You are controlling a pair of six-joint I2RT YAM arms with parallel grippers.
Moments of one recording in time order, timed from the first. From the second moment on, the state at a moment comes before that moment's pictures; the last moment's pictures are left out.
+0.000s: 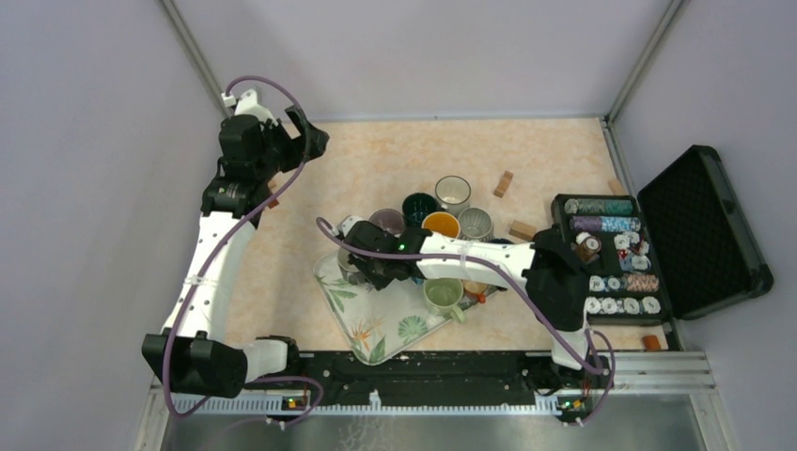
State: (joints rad) left arm -0.09 1.23 1.33 -0.39 0.12 -0.49; right arm 1.19 1.89 1.53 -0.62 0.17 0.26
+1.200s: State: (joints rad) left arm -0.09 1.23 1.33 -0.39 0.20 -0.48; right arm 1.19 1.87 1.57 -0.53 0.21 0.25
